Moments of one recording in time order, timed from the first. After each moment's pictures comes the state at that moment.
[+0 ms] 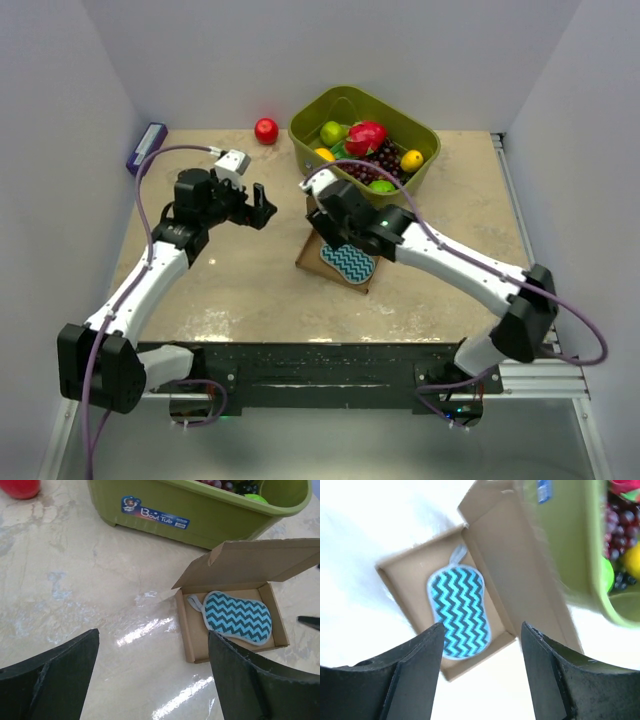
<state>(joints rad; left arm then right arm) -0.23 1.18 0.91 -0.15 0.36 -0.07 0.91 1.60 1.43 -0.65 0.43 -0.07</state>
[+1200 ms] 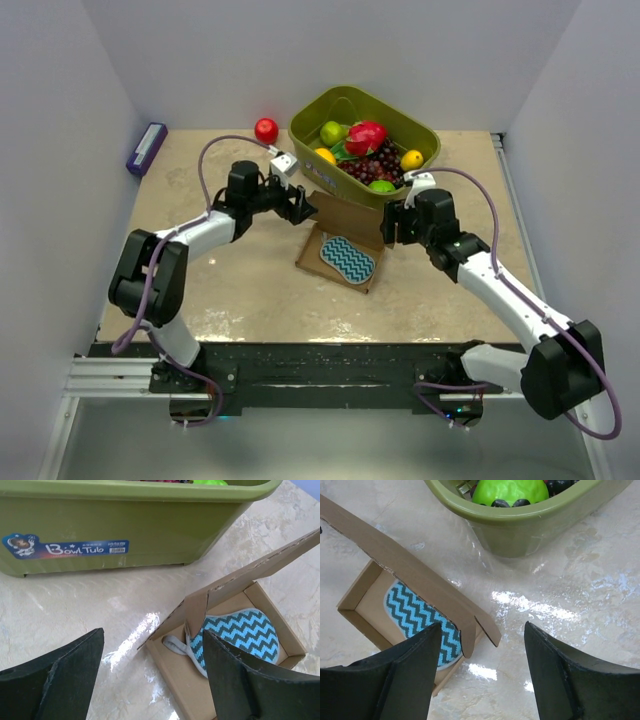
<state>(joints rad) -0.35 1.71 1.01 0.30 0.60 0.01 0.41 1.17 0.84 -0.24 0.06 0.19</state>
